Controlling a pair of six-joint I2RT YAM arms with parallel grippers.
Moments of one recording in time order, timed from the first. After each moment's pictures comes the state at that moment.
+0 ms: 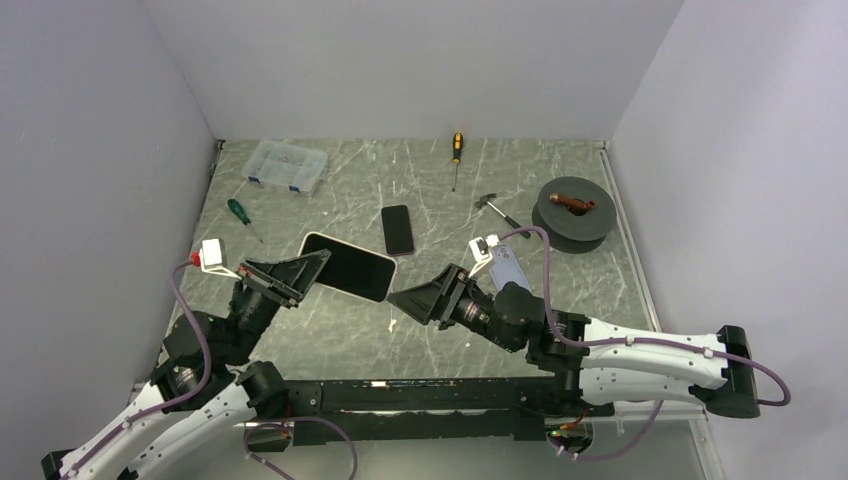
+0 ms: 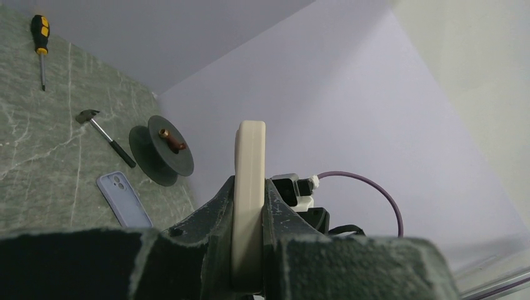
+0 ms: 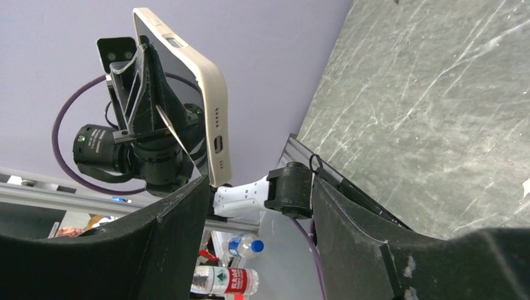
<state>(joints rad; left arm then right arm) -0.92 0.22 0.59 -0.05 -0.37 -1.04 1.32 0.89 0.69 0.16 0.33 1.12</state>
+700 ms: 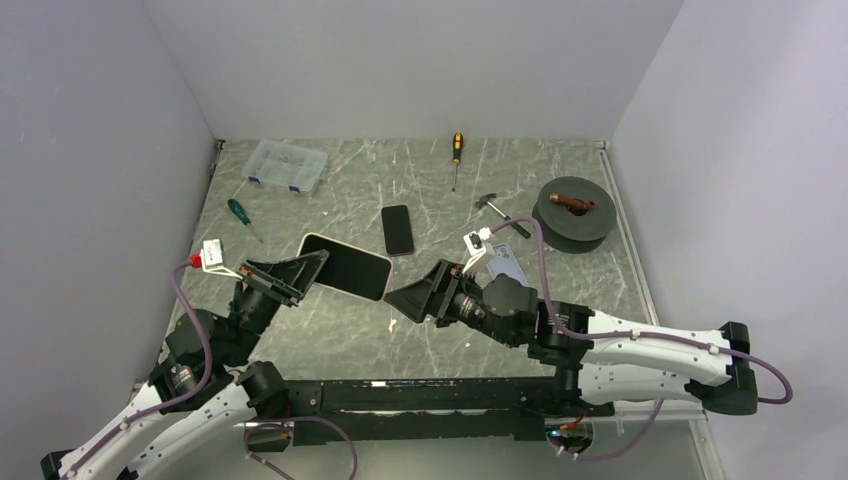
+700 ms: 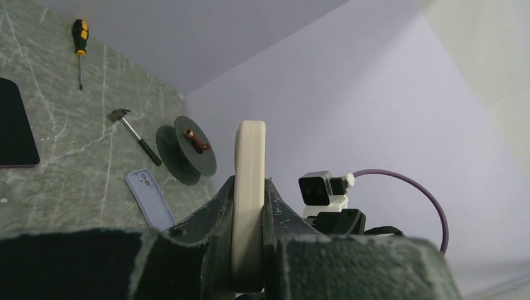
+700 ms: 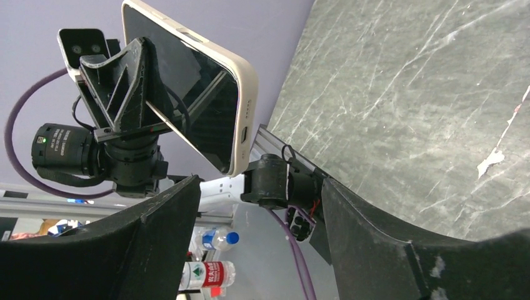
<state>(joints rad) -0.92 0.22 0.60 -0.13 -0.42 -1.03 1.33 0.92 0.83 -0.07 0.36 1.09</state>
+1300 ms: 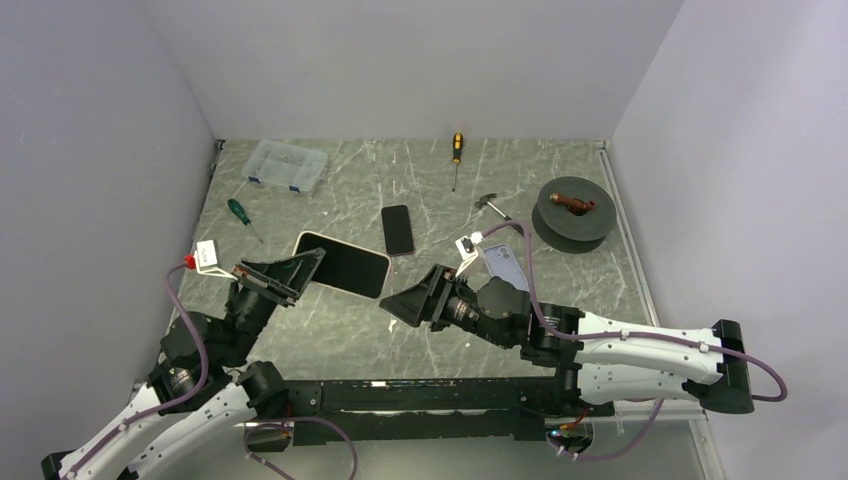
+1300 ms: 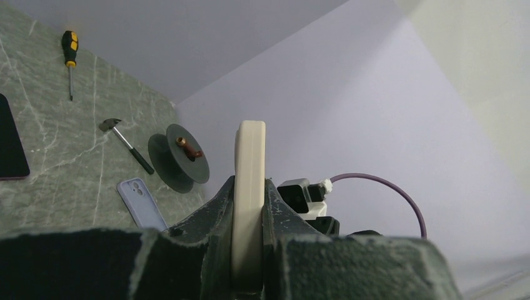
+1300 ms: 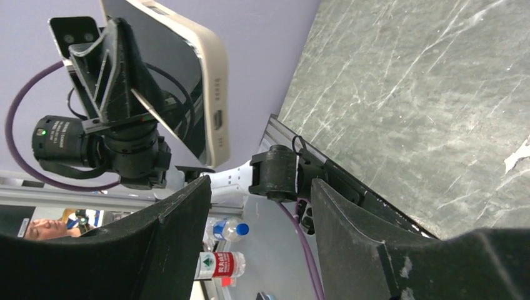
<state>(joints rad) -0.92 0.22 0.60 -0.10 -0.42 -1.01 1.33 0.95 0.79 0.02 0.30 1.12</state>
